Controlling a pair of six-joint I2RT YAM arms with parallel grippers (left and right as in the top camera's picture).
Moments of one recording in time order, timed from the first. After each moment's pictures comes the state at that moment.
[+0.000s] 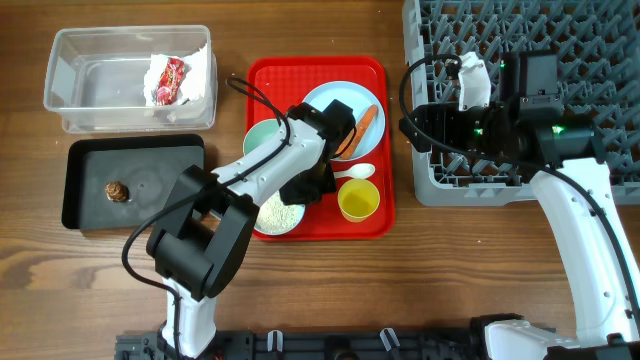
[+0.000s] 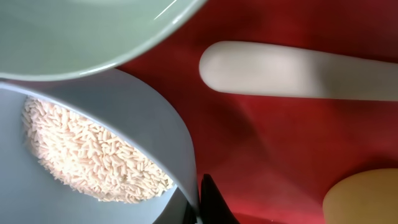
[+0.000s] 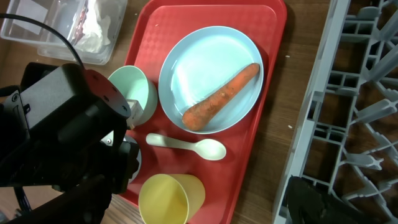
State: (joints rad) left arm -0.62 2.03 1.46 -1.17 -0.01 -0.80; right arm 0.10 1.40 1.30 -0.88 -0.47 0.04
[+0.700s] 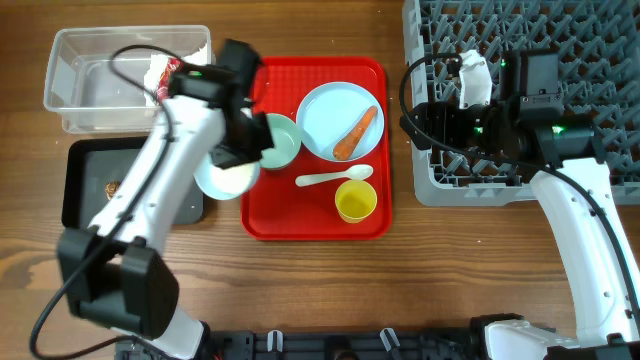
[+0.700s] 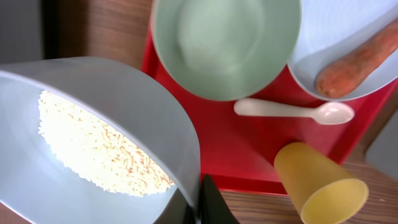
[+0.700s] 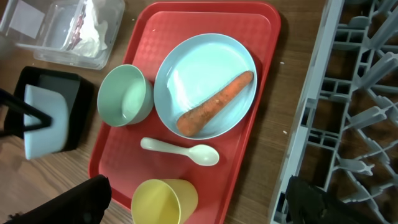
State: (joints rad) left arm -0.26 1.74 1.54 -1.27 0.13 -0.53; right arm 0.10 1.40 1.30 -0.86 -0.45 0.04
